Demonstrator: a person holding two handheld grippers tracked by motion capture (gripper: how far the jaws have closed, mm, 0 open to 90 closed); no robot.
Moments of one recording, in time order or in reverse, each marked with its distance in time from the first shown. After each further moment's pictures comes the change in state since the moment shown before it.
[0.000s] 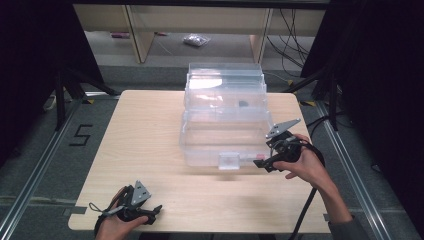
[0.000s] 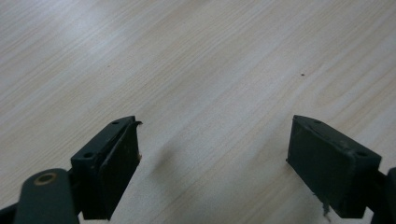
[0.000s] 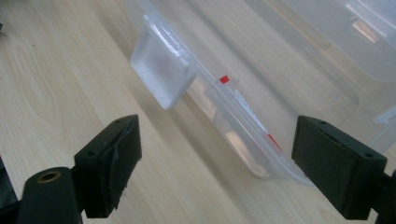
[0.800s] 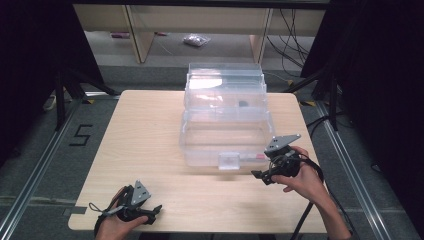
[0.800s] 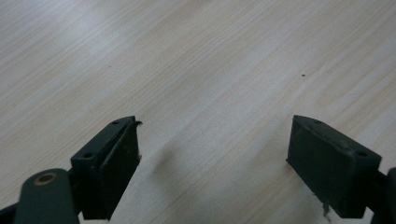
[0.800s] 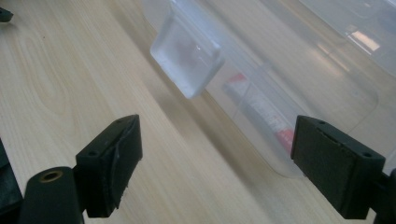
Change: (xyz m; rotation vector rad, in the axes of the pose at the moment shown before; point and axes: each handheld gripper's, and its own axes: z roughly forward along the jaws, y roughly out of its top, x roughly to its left) left arm 0.000 0.000 -0.001 0.003 -0.001 -0.002; right arm 0.022 -0.024 0.008 -0.067 -0.016 -0.059
